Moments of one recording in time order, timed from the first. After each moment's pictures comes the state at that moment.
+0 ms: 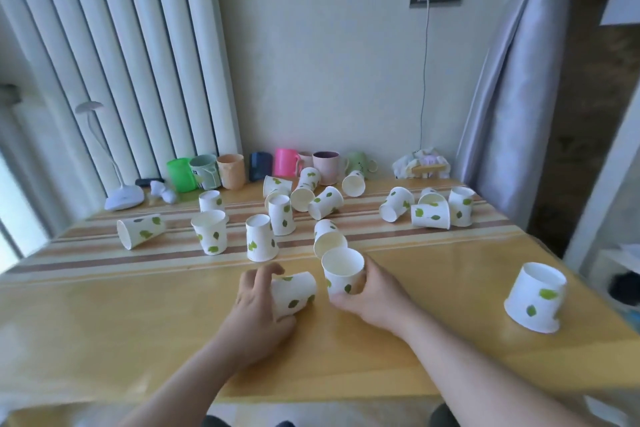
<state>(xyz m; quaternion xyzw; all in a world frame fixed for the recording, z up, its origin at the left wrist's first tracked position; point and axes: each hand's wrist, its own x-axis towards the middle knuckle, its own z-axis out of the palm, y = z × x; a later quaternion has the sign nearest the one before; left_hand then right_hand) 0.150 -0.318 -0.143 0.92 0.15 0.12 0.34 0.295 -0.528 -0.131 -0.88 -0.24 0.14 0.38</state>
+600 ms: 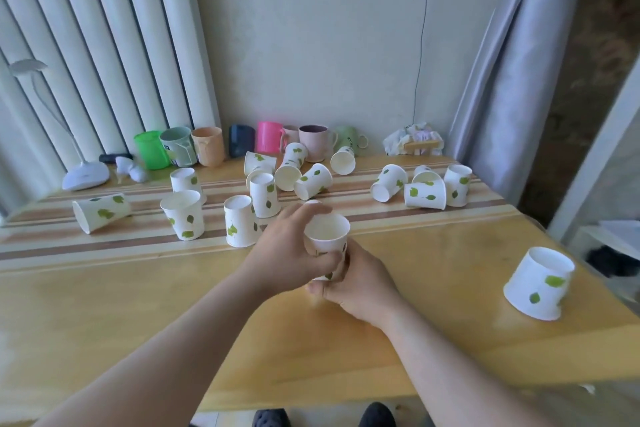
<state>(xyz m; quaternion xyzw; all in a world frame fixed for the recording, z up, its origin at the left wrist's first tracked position) 0.236 -0.343 -0.090 0.93 0.03 0.20 0.31 0.299 -0.503 -0.141 -0.87 -0.23 0.12 0.42</state>
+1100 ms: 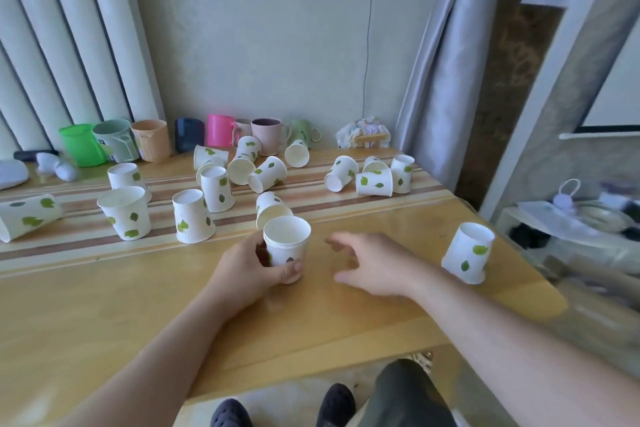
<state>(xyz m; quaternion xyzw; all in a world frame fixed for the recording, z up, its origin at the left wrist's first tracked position) 0.237 -0.338 -0.153 0.88 0.10 0.11 0.45 0.308 -0.584 -0.093 -0.93 -0.29 0.11 0.17</state>
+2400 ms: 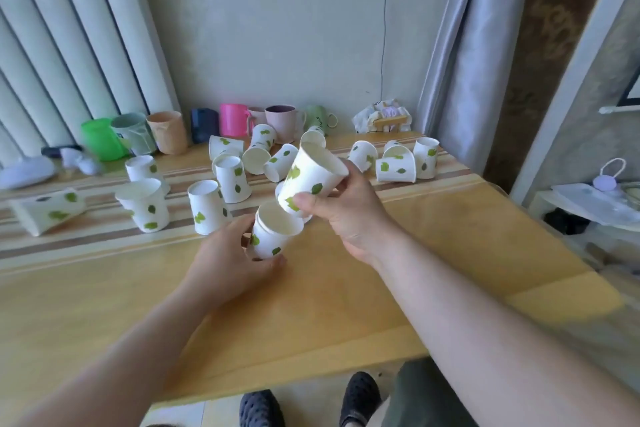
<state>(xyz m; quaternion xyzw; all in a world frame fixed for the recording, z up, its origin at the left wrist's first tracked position) 0.214 -0.307 -0.132 0.93 0.12 0.15 0.32 0.318 -0.500 -0.087 -0.63 -0.22 0.12 0.74</state>
